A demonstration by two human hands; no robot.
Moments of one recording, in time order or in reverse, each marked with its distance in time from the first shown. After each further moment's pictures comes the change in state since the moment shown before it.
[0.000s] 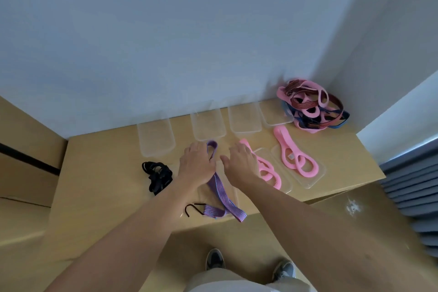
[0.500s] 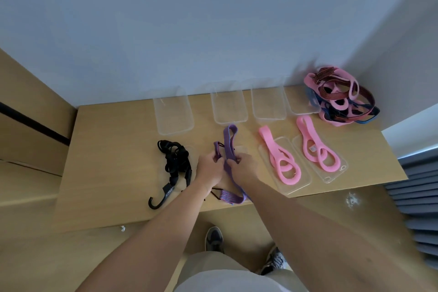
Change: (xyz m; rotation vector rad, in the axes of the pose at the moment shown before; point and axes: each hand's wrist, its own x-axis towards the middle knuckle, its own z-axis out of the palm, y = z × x) left_hand -0.020 -0.043 0.054 -0.884 -0.080 -0.345; right_hand -0.008 -0.033 0.064 0.642 -0.125 0.328
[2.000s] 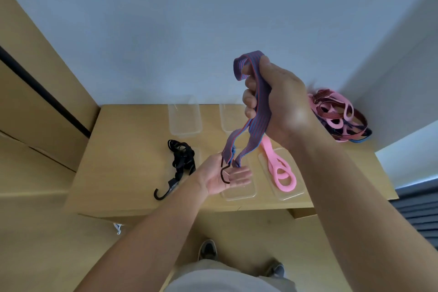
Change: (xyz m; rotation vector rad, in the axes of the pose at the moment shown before) left_hand -0.070 0.048 -0.022 -0.967 -0.446 -0.382; right_hand -0.157 -0.195 -0.143 0.810 -0.314 -0.476
